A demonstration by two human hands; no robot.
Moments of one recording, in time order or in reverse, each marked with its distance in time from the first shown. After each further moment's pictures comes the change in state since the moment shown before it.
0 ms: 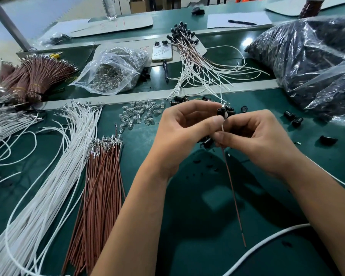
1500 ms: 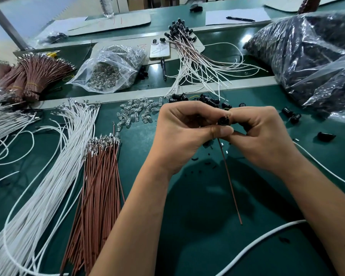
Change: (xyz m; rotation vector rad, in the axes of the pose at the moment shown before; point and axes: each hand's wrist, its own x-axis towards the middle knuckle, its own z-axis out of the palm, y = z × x) left_hand 0.000 -0.003 0.010 -0.051 -0.033 0.148; right_hand 0.005 0.010 -0.008 -0.362 0.085 -0.300
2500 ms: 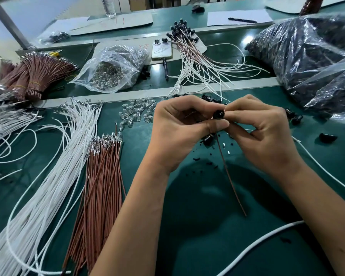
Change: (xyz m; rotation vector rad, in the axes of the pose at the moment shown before) left_hand 0.001 0.007 -0.005 0.043 0.044 0.045; right_hand 0.002 -0.010 0.005 -0.170 0.107 -0.170
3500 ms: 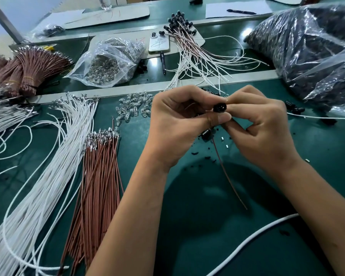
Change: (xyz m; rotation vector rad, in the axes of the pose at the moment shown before) left_hand 0.000 0.001 0.004 0.004 -0.019 0.038; right_hand -0.001 -0.008 0.002 -0.078 0.022 -0.023
